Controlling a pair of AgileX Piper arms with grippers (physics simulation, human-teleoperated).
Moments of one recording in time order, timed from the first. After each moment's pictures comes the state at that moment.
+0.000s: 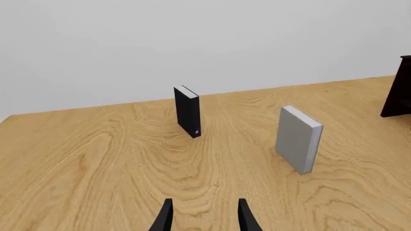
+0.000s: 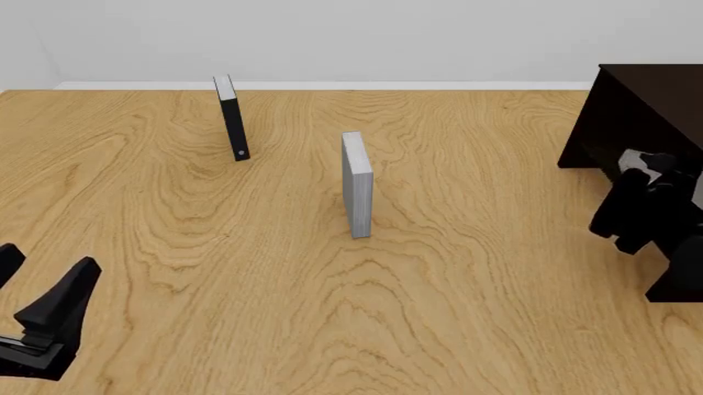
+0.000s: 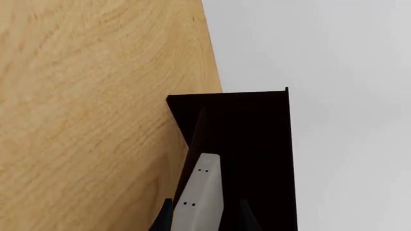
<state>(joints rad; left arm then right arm) -0.17 0.07 0.00 0.00 0.04 -0.27 1.69 -0.50 -0.84 -1.41</state>
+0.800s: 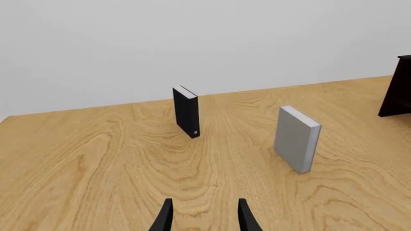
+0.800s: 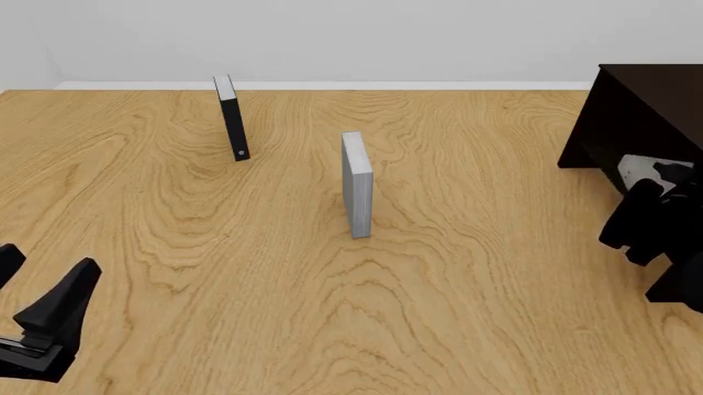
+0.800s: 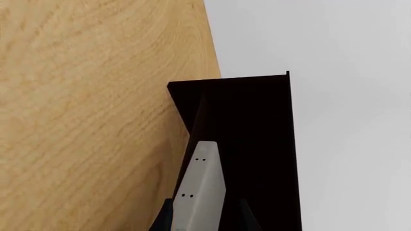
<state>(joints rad) -0.18 0.06 0.00 0.01 0.04 -0.31 1.67 -0.44 -0.88 -1.40</state>
